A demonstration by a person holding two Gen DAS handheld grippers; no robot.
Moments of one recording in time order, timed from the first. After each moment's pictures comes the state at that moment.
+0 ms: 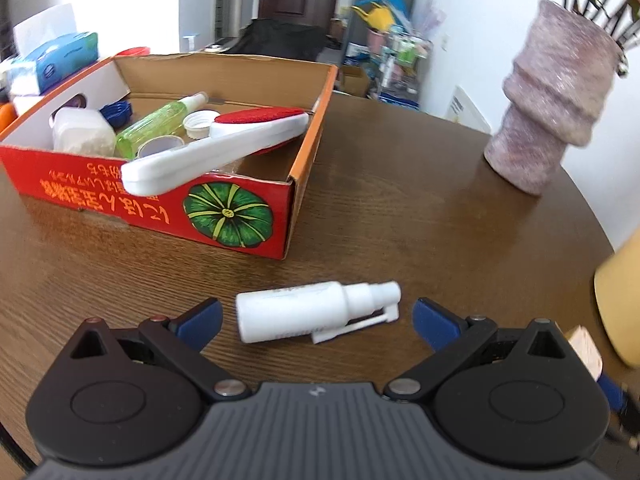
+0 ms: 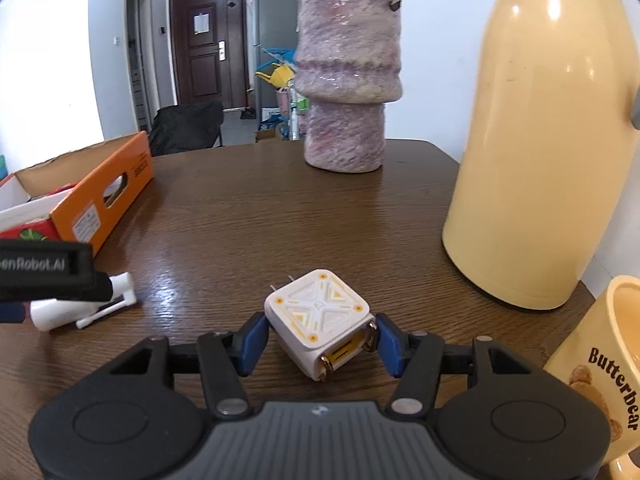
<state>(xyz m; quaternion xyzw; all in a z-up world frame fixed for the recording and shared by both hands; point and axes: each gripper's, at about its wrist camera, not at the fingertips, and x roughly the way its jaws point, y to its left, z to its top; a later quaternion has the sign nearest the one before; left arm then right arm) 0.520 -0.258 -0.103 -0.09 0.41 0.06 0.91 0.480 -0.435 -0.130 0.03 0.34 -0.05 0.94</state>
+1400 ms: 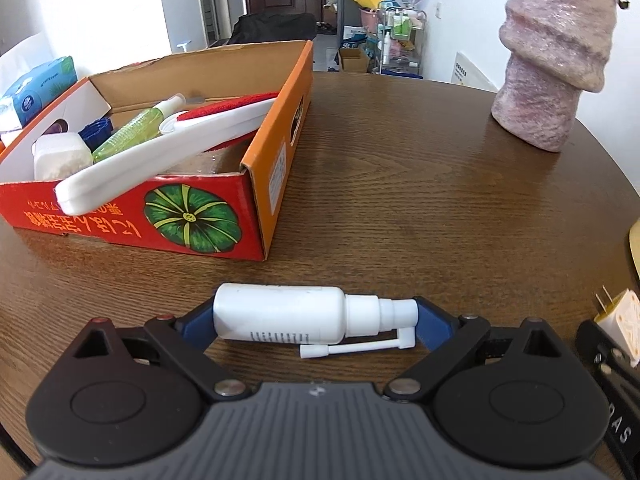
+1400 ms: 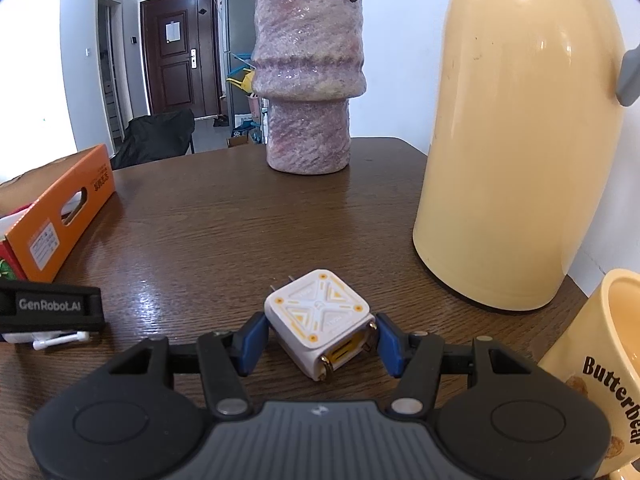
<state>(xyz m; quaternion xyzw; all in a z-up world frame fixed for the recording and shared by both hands) 0.543 -0.282 -0.122 -0.01 0.43 0.06 0.90 0.493 -0.450 -0.138 0.04 0.34 -0.09 0.94</state>
